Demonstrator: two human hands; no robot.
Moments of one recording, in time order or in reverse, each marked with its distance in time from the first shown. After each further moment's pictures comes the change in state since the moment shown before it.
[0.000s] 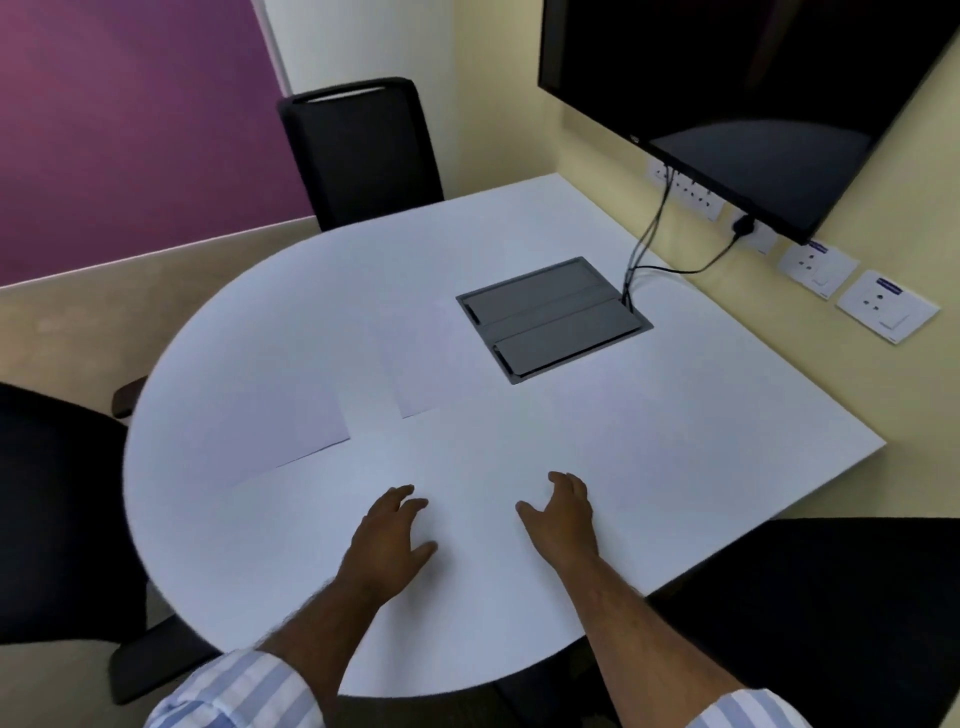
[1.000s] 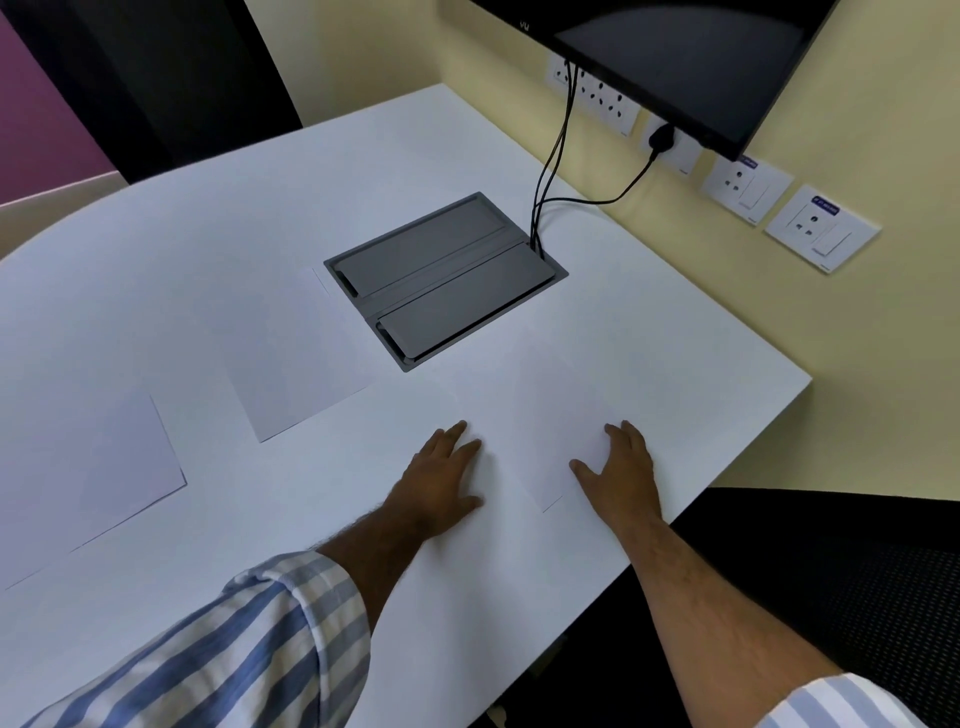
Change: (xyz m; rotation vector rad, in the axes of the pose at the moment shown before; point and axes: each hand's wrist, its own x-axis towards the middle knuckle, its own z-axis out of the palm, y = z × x) left_hand 0.197 0.145 0.111 0.092 -0.318 0.337; right_hand 0.144 0.137 -0.118 -0.138 0.242 0.125
